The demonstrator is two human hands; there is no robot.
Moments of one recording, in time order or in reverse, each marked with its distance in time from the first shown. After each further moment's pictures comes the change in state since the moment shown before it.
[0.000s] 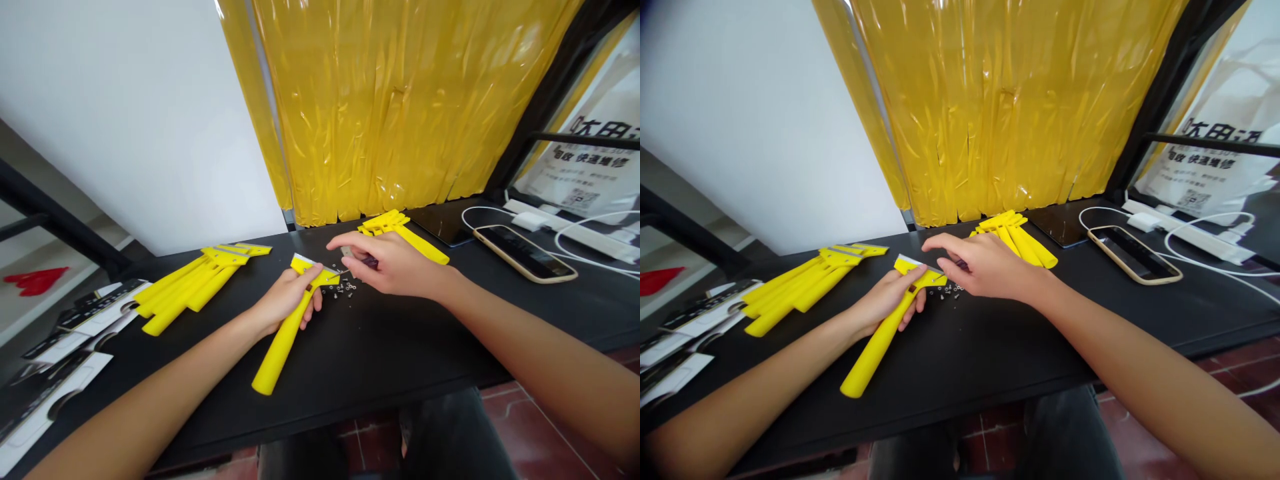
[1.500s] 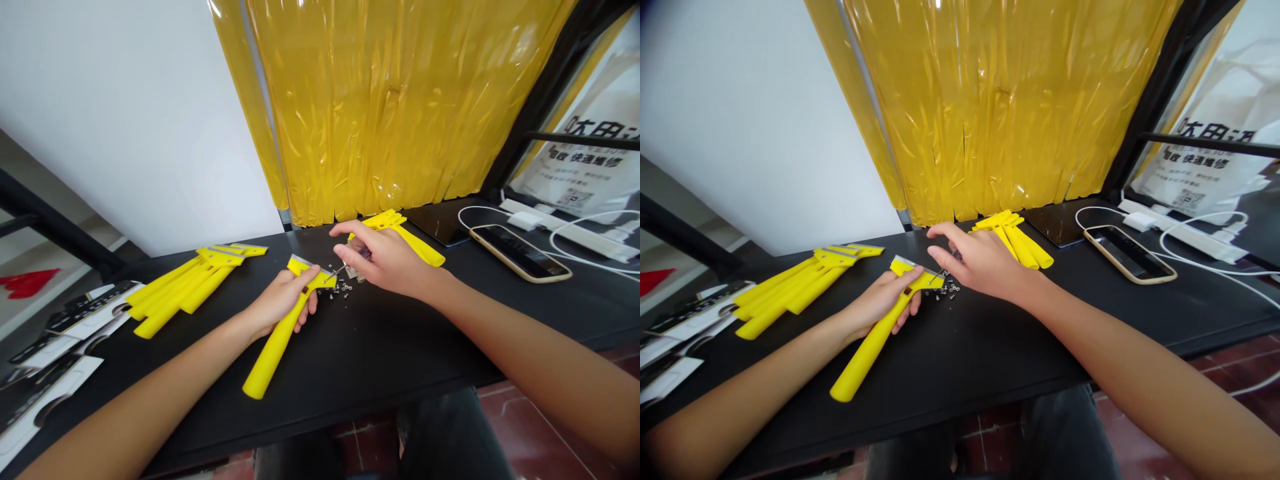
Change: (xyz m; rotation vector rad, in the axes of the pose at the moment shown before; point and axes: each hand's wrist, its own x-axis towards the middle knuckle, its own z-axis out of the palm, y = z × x) left_hand -0.001 0.000 0.001 0.018 -0.004 -0.005; right_hand 0.001 0.002 0.005 0.041 0.086 0.139
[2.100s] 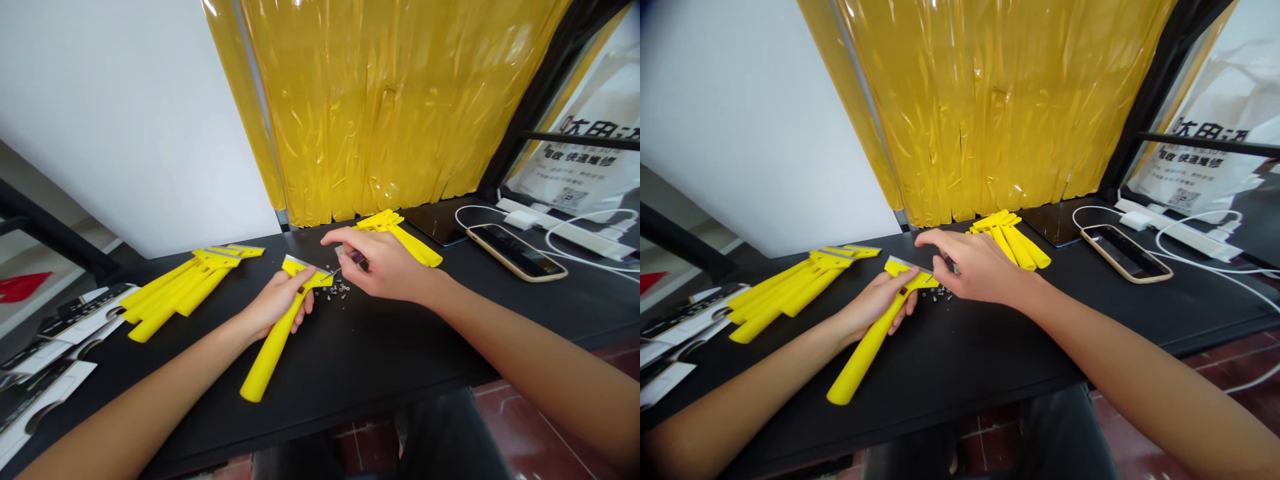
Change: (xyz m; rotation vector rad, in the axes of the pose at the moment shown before) left_hand 0.003 -0.004 -0.002 -0.018 0.015 0.011; right_hand -0.001 -0.003 0.001 -0.032 0.027 -0.104
